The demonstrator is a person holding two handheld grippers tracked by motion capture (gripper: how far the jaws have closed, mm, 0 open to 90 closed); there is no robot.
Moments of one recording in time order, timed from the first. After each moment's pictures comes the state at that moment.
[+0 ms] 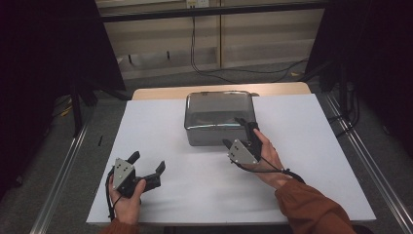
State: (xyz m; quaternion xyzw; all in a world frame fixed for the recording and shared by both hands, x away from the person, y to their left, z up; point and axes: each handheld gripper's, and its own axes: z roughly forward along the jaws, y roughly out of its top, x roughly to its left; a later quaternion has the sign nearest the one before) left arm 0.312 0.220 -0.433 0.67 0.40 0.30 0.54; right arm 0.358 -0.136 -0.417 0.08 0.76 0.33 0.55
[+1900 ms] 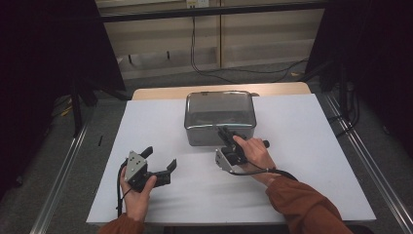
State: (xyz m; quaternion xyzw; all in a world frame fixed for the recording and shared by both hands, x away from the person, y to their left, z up) left arm 0.328 0.193 -0.429 0.70 0.37 0.26 0.56; right arm 0.367 -0.106 -0.430 -0.05 0.78 0.19 0.60
